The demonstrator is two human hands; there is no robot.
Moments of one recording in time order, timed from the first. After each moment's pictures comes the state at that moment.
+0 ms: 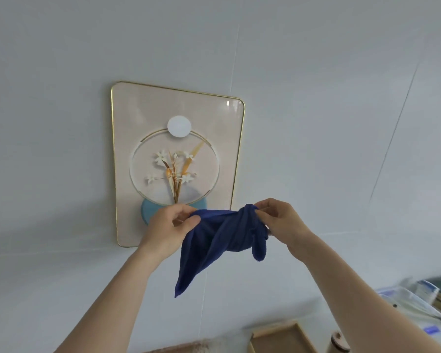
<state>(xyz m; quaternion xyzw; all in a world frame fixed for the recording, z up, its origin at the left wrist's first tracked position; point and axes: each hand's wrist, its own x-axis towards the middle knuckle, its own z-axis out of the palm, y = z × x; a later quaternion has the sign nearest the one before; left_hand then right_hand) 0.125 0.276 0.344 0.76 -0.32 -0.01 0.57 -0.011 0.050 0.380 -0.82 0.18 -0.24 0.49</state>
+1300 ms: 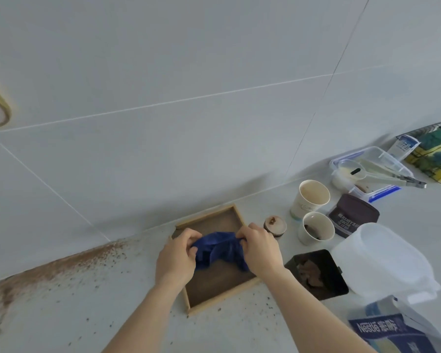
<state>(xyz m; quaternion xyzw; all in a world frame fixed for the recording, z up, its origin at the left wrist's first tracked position) 0.000 -0.023 -0.010 0.90 -0.23 -0.22 0.30 -0.121 -0.191 -0.010 -0.92 0.31 0.00 0.23</state>
